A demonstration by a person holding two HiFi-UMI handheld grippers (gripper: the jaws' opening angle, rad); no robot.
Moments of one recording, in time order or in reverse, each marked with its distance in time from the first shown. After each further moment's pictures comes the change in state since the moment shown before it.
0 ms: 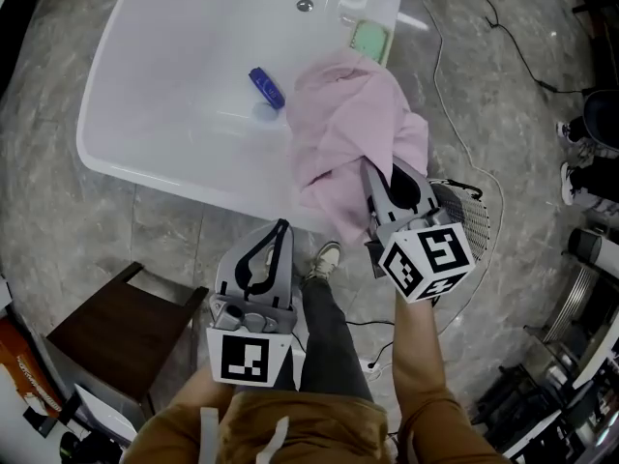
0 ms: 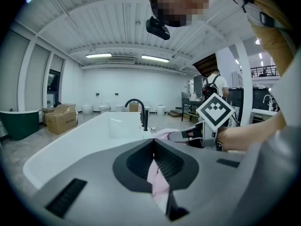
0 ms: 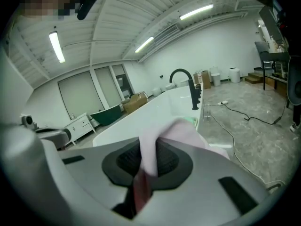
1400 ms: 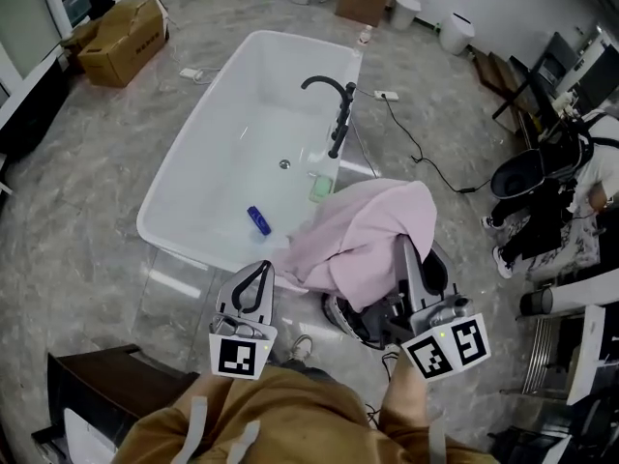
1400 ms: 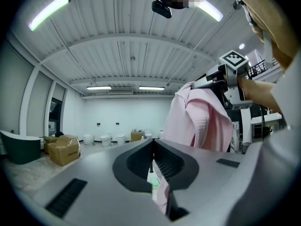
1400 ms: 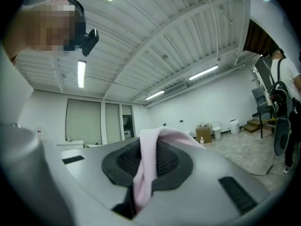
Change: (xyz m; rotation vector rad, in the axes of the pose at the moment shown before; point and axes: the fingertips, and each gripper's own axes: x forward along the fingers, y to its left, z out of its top) left arm -0.188 -0.004 0.228 0.071 -0.344 0.048; right arm -0.337 0.208 0.305 -0.175 -0.556 -0.041
